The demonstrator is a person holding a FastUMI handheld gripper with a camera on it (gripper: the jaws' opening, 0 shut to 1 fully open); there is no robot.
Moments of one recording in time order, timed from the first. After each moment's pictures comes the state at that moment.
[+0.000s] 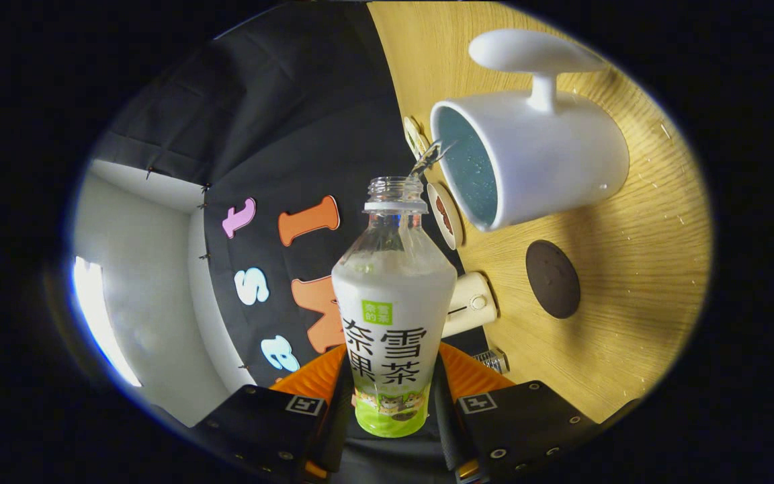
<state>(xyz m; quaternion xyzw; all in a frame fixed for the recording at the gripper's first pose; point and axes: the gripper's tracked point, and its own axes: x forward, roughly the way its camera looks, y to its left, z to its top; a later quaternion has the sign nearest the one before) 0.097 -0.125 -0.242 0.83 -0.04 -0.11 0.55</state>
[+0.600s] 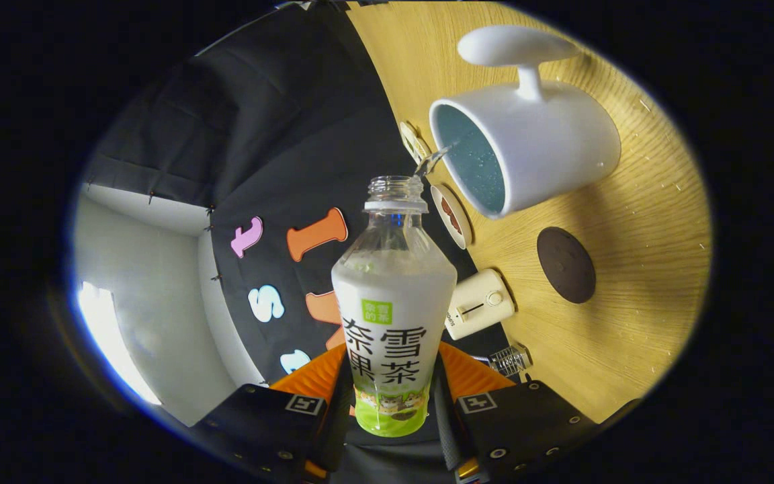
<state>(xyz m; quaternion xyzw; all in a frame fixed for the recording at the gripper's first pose) 0.092 -0.134 -0.230 0.85 -0.08 -0.12 0.51</state>
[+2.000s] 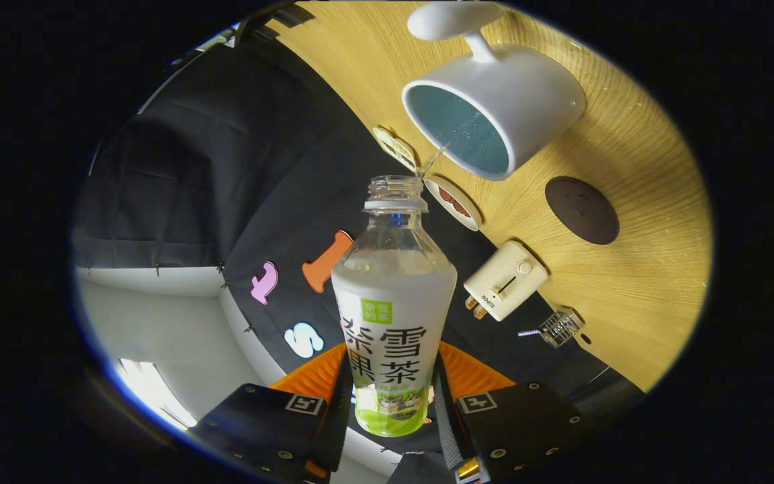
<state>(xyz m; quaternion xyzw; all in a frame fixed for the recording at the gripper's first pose) 0.109 -0.143 -0.205 0.91 -0.13 -0.10 0.38</state>
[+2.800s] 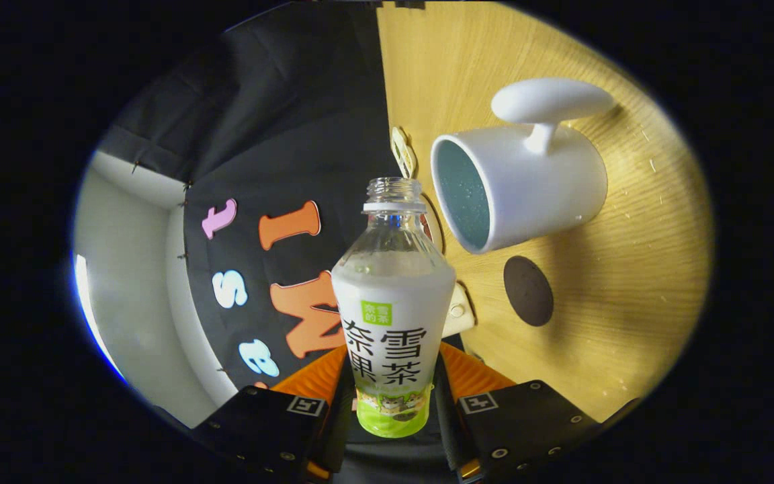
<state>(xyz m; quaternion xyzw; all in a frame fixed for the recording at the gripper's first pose) 0.090 -0.124 -0.275 0.78 0.00 -0.16 0.60</state>
